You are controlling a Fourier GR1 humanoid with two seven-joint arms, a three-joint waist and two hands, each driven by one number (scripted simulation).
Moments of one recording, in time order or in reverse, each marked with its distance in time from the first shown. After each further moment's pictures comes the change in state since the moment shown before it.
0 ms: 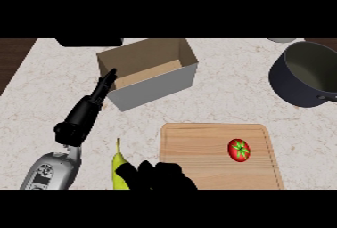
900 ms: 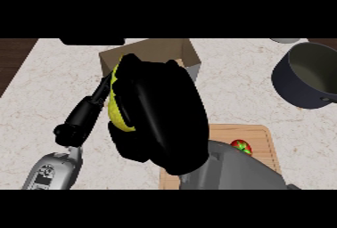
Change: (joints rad) left arm 0.004 -0.024 0.016 -0.005 -0.018 -0.032 -0.012; right arm -0.403 0.001 -0.370 0.333 -0.268 -0.092 0.012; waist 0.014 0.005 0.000
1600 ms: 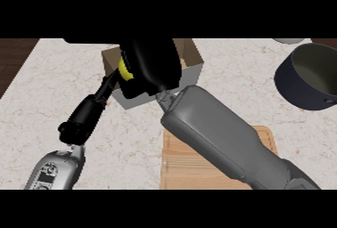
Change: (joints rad) left arm -0.017 -0.019 0.003 0.003 -0.018 -0.014 0.018; right arm -0.207 0.000 -0.057 0.554 -0.015 -0.210 -0.160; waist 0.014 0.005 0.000
